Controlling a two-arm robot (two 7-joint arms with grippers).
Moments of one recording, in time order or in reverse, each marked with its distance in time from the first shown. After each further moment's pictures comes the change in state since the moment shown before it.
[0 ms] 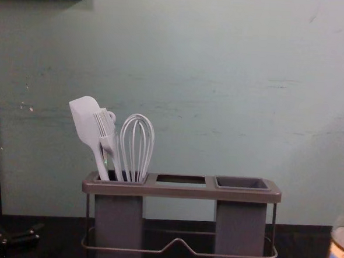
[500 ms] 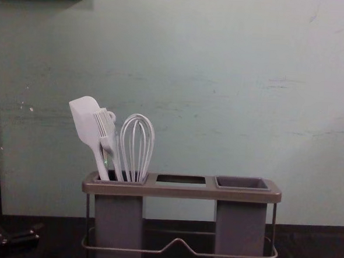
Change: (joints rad) left arm 0.000 0.000 0.000 0.000 0.000 0.000 0.000; right arm -0.026 -0.019 0.078 0.009 -0.023 -0.003 -0.009
